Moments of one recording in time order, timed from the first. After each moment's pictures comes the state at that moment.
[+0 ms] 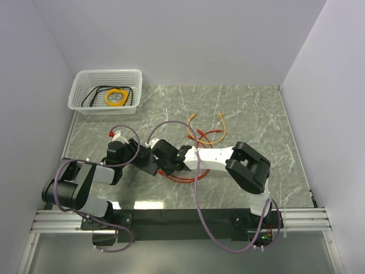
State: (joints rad) left arm -0.22 1.47 0.25 0.76 0.21 -0.76; right arm 1.07 1.93 1.25 -0.32 0.10 0.21
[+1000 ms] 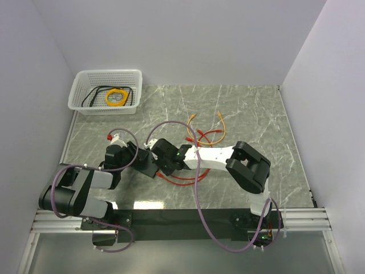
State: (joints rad) left arm -0.22 1.41 0.19 0.77 0.21 -0.76; right arm 1.06 1.93 1.26 -0.32 0.05 0.16
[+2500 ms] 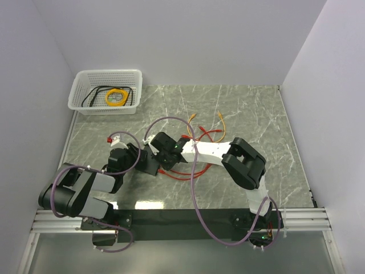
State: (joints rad) left arm -0.32 1.41 0.14 0.87 0.01 -0.77; right arm 1.02 2.00 1.37 -0.40 -0.01 0.08
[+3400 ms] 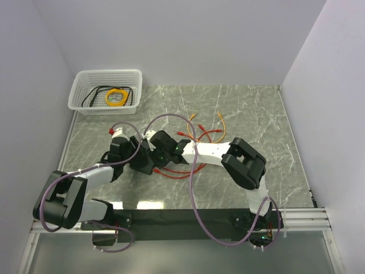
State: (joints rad) left arm -0.30 1.31 0.35 0.35 -0.03 -0.67; right arm 1.01 1.99 1.33 -0.19 -0.03 0.16
